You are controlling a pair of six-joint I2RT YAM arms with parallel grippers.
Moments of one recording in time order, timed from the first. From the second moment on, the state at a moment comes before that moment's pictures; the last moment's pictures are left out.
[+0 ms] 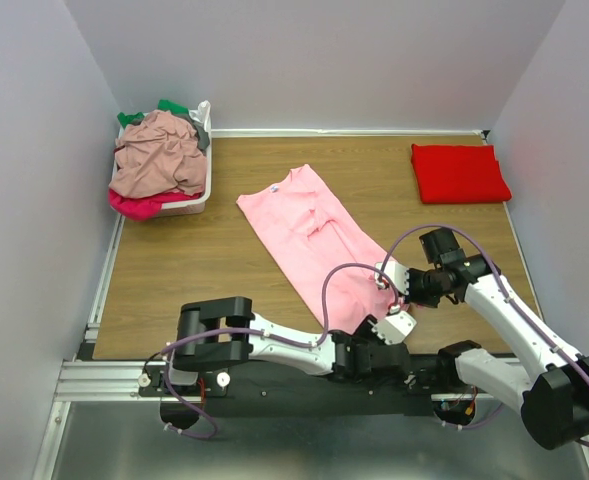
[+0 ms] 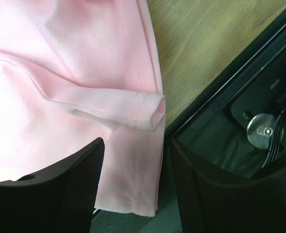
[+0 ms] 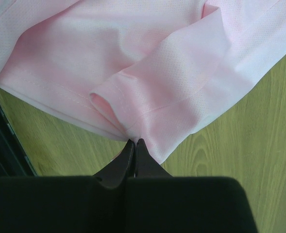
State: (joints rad) left arm -1.59 1.90 1.17 -0.21 -0.54 -0.62; right arm 0.29 1.01 0.67 -0.91 -0.31 -1.13
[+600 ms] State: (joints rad) left arm -1.59 1.95 1.22 -0.23 -0.56 -0.59; right arm 0.29 1.01 0.67 -0.91 -0.31 -1.13
